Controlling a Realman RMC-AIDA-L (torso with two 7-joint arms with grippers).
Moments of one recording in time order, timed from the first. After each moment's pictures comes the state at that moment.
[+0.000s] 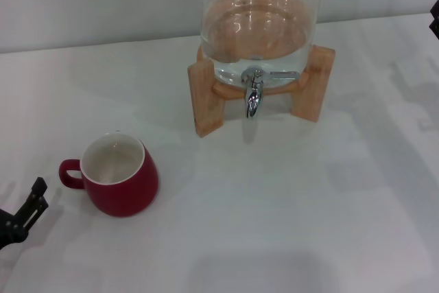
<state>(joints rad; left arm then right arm) -0.12 -2.00 -0.95 -0.37 2.83 1.15 -0.28 0.38 2.02 -1.36 -0.16 0.00 -1.28 0.40</state>
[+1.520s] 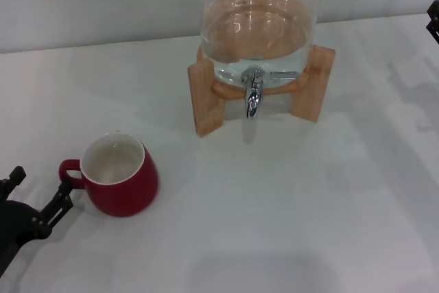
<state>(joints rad) -0.18 -2.00 -0.89 -0.36 2.83 1.10 -0.30 0.38 2.02 -1.38 -0.16 0.00 -1.29 0.40</state>
